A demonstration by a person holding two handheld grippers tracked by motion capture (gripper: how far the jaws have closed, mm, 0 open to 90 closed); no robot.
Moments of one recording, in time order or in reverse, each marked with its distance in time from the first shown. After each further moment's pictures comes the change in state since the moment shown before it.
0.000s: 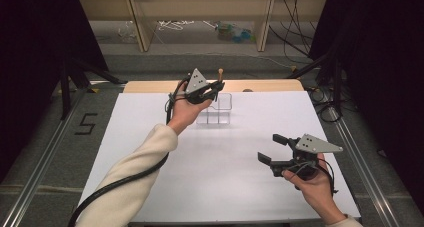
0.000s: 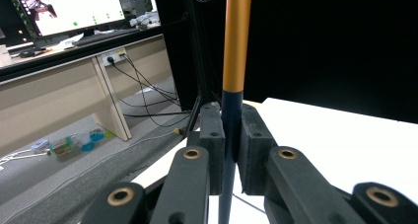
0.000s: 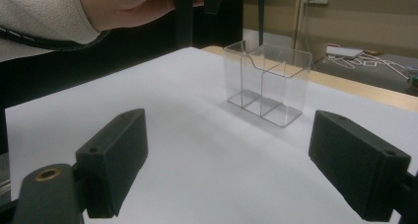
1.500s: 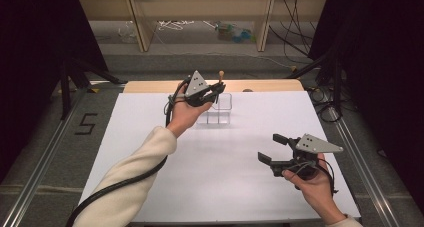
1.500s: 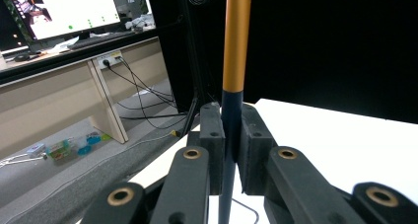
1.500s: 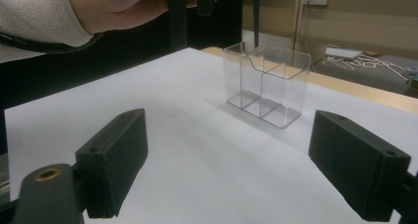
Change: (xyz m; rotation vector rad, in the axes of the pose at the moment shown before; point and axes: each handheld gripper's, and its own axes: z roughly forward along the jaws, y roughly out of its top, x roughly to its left) left arm -0.008 0.002 -0.006 -0.008 -0.016 0.010; right arm 0.000 0.000 0.000 -0.006 0.004 0.003
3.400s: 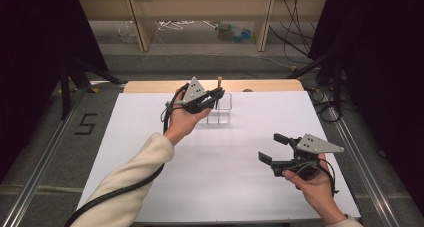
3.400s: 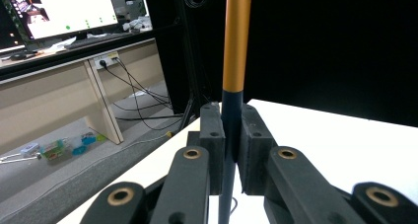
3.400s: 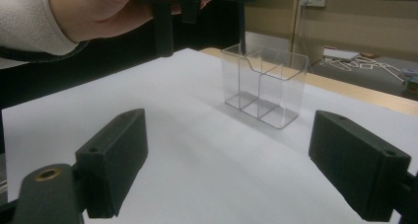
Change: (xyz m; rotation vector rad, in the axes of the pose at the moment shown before) left arm -0.013 -0.004 -0.015 -0.015 -0.009 -0.018; right arm -0.001 0.001 -0.001 -0.015 -0.015 -0.026
